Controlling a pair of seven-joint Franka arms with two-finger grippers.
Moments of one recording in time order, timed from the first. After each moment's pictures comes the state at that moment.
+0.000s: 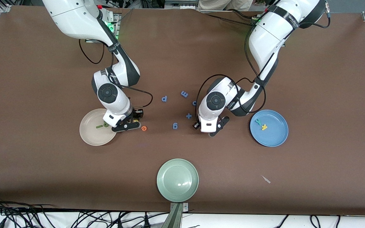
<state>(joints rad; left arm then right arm) -0.37 0.86 -0.29 -1.48 0.14 2.31 -1.48 0.41 0.58 0.03 -1.85 -0.02 2.43 0.24</state>
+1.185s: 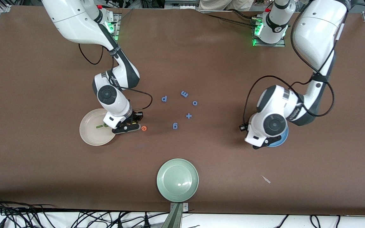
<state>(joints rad) -0.05 0.71 -0.28 -1.48 0.16 1.84 -0.71 0.37 0.58 0.04 -1.85 -0.02 2.45 0.23</state>
